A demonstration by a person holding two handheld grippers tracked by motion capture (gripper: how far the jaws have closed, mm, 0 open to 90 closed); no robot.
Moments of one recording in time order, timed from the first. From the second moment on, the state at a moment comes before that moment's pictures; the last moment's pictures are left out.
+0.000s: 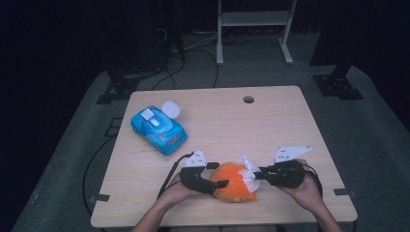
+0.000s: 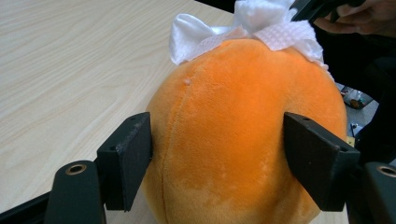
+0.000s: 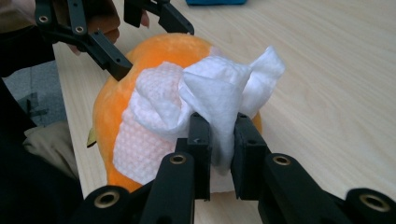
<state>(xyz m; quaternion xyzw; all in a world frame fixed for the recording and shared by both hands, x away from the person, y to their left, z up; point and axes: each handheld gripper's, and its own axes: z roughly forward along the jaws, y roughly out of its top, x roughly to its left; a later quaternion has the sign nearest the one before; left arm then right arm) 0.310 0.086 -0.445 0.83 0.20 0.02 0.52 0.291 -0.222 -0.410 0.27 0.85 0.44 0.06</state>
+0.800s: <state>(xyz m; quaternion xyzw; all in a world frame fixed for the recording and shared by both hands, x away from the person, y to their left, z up) 0.308 0.082 -0.445 0.83 0.21 0.01 0.52 0.291 -0.204 -0.405 0.26 0.85 0.45 0.05</state>
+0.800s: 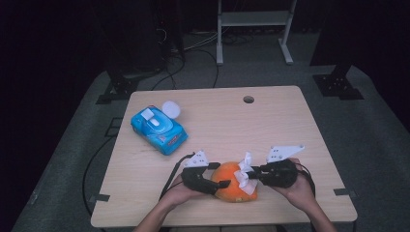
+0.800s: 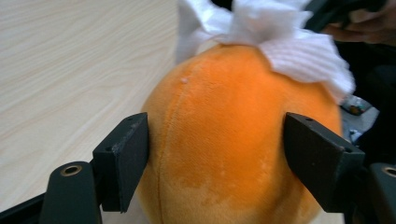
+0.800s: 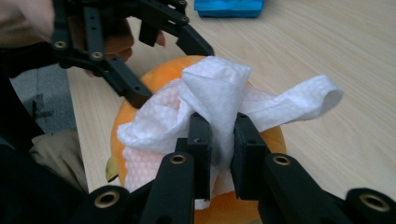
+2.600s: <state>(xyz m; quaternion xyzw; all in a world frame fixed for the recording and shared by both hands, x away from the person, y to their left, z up) 0.316 0.098 -0.454 0.82 0.21 0.07 0.53 0.311 -0.206 -0.421 0.30 0.82 0.48 0.06</state>
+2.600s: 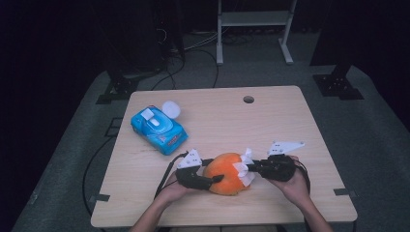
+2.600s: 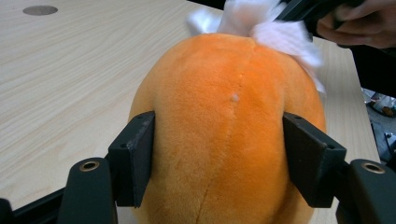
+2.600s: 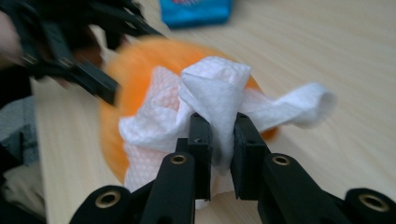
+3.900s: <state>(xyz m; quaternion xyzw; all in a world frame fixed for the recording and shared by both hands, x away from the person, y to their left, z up) 0.310 0.084 -0.451 0.83 0.18 0.08 0.52 0.317 -0.209 -0.425 0.33 0.81 0.48 0.07</state>
